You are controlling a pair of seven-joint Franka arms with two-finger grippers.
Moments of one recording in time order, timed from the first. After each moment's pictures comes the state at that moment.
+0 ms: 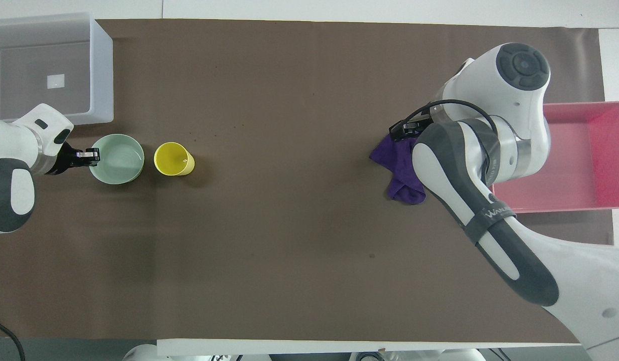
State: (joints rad) left arm -0.02 0.02 0.01 -2.22 0.01 2.30 -0.04; right arm 0.15 0.29 0.09 -1.88 0.08 2.18 0.03
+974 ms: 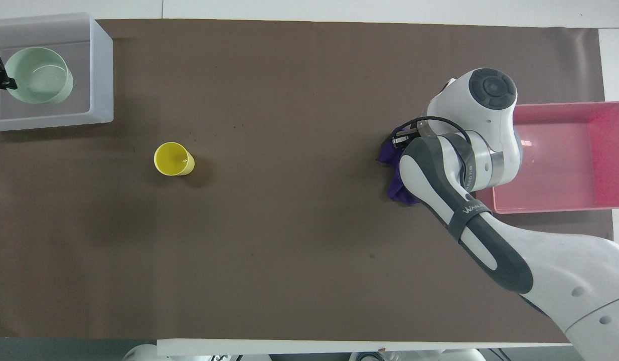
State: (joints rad) left arm 0.13 0.40 0.03 -1.51 -0.10 2.08 -0.04; right arm 0.15 0.29 0.08 -1.92 0.08 2.17 0.03
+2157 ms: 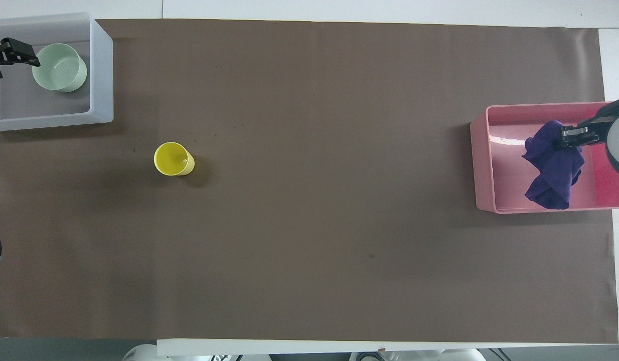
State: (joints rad) left arm 0.05 0.42 0.03 -1.42 -0.03 1.93 -0.04; right arm -0.32 0.11 0.07 -1.91 0.03 1.94 -0.31
